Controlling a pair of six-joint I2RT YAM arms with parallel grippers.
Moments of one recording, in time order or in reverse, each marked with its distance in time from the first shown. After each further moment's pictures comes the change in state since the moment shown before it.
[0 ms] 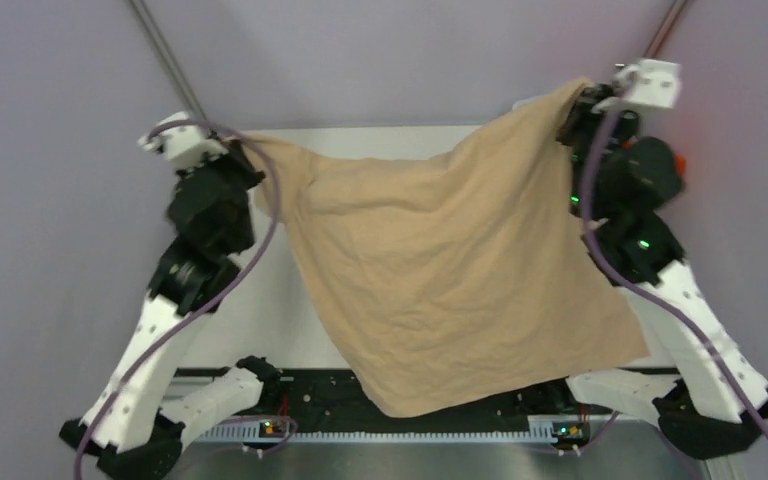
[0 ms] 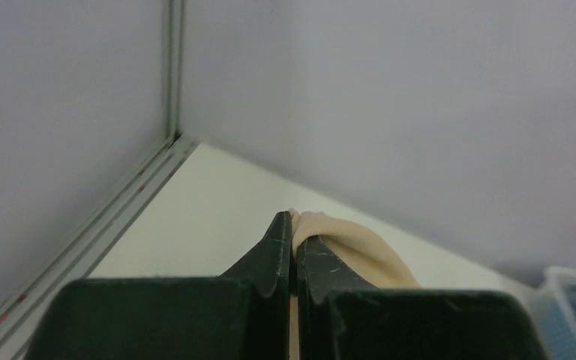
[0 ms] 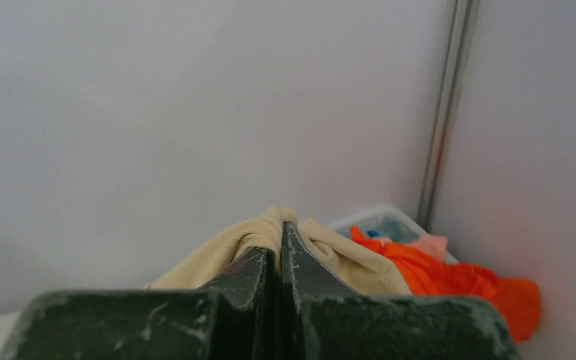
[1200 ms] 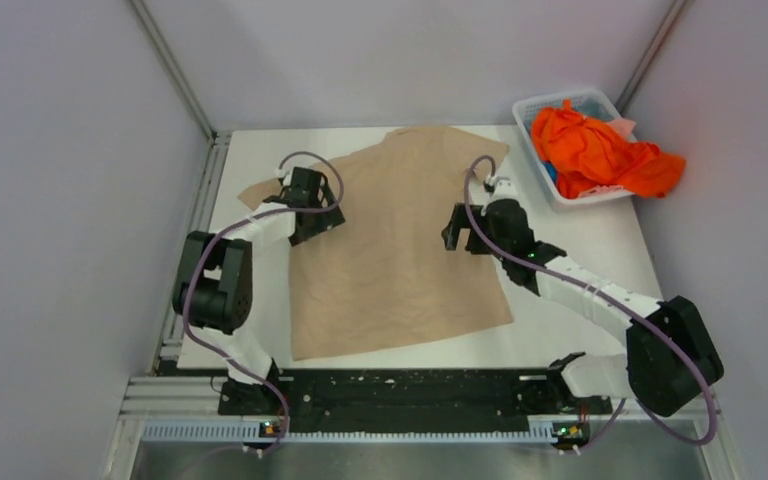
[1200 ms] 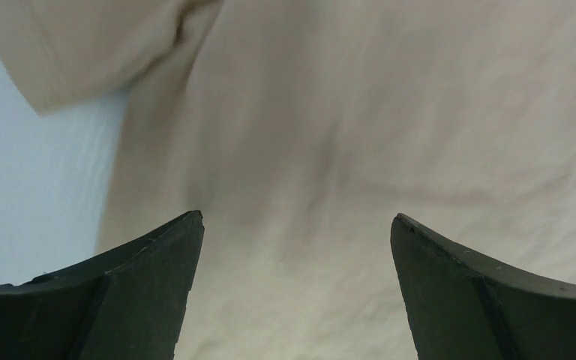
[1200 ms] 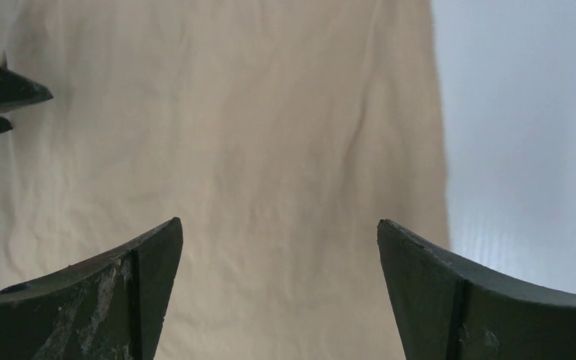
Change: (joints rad) left arm 0.269 0.886 -0.195 -0.068 0.547 -0.378; right arm -0.128 0.262 -0.777 0.104 -0.570 0.602
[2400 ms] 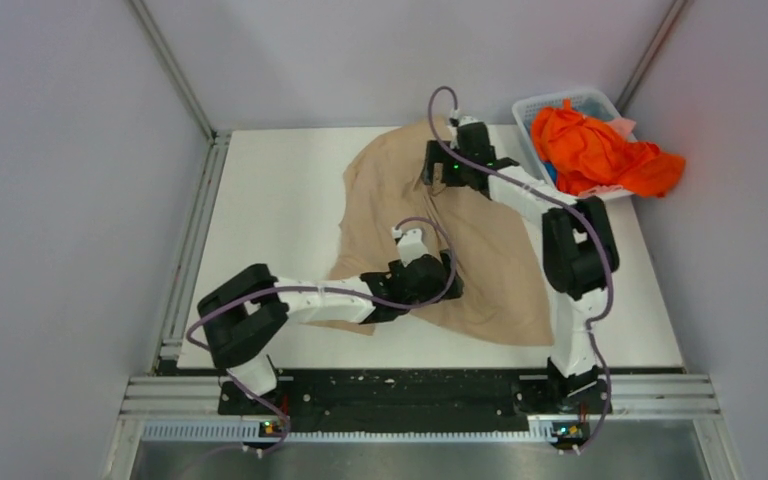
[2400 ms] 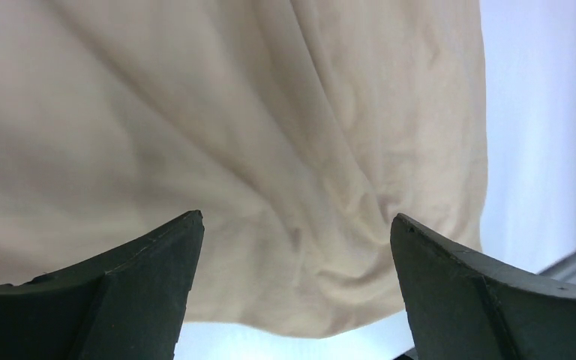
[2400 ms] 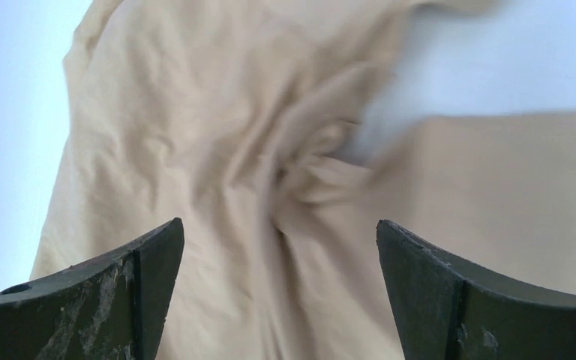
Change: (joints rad) left arm -0.864 -0.007 -0.211 0.411 -0.148 -0.465; right arm -0.080 0.823 0.825 -0.174 -0.233 -0.111
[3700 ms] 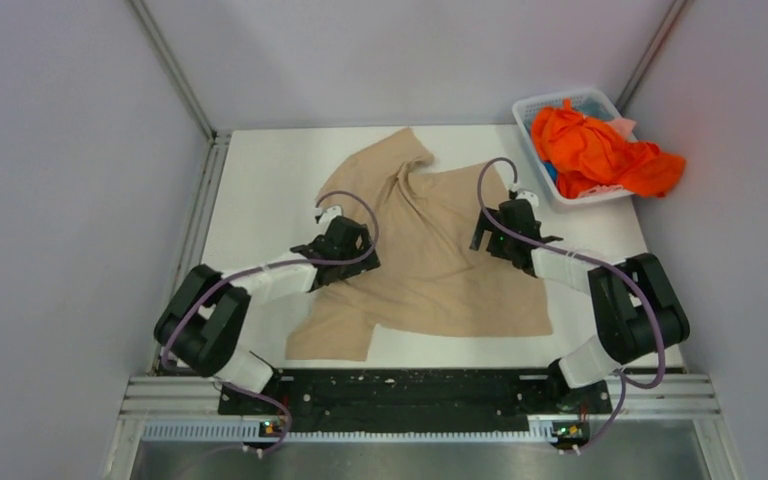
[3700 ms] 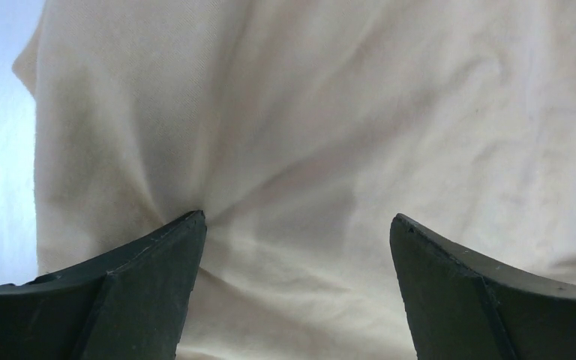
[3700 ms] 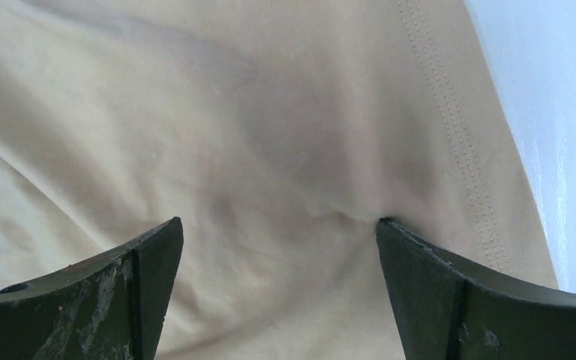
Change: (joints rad) left arm 0.515 -0.126 -0.118 -0.194 0.108 0.309; right arm -0.101 -0.562 -0.895 0.195 0.256 0.168
